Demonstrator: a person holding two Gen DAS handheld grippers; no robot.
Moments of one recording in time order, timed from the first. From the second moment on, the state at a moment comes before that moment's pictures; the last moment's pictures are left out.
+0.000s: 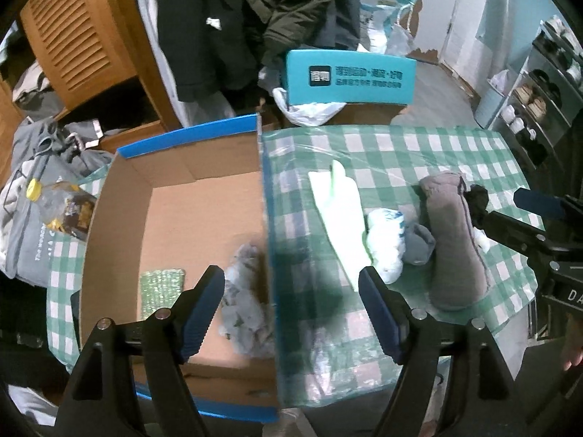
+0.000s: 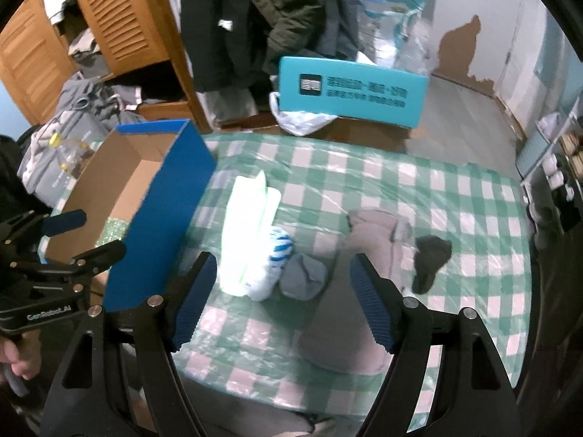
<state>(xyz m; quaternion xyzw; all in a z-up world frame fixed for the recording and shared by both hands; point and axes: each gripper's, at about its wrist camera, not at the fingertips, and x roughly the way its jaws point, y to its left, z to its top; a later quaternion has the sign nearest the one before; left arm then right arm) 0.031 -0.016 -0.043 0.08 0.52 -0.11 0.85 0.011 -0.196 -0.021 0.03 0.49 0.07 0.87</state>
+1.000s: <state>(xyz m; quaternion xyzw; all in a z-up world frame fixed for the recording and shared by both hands) 0.061 -0.088 -0.100 0.10 0.57 -0.13 0.81 0.012 -0.322 -0.078 0.07 0.53 -0.02 0.85</state>
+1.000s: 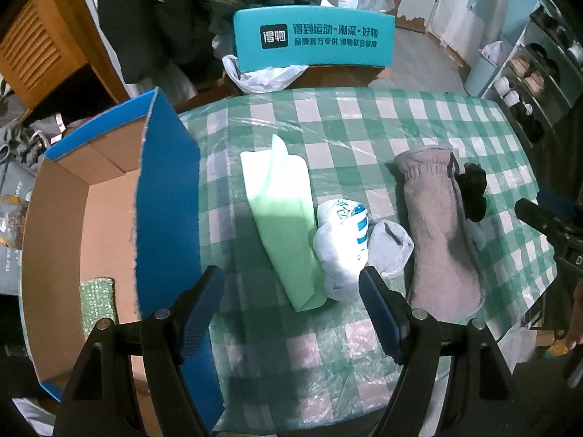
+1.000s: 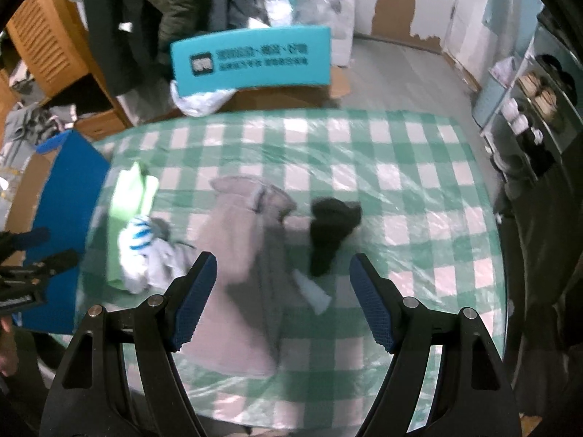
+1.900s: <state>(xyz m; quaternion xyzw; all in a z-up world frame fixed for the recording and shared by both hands) 0.080 -0.113 -0.140 0.09 0.59 -0.14 0.79 0.017 -0.342 -0.167 0.05 0.60 -0.01 0.80</state>
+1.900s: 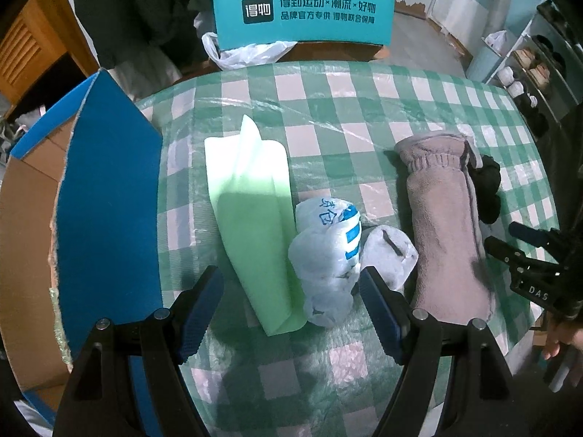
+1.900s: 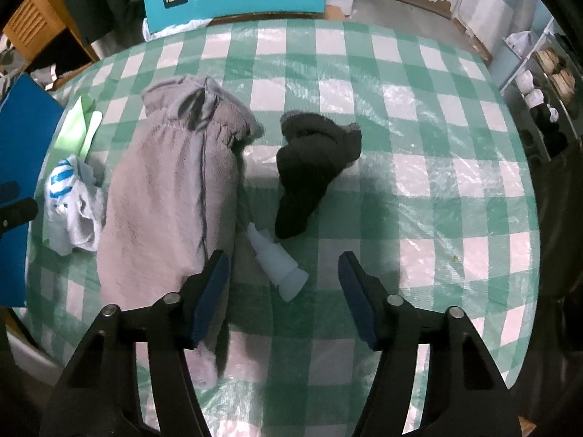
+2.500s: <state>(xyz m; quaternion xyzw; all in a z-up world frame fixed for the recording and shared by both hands) 0.088 -0.130 -0.162 0.10 0.60 -0.15 0.78 0.013 -0.345 -0.186 0.03 0.61 -0.01 0.79</state>
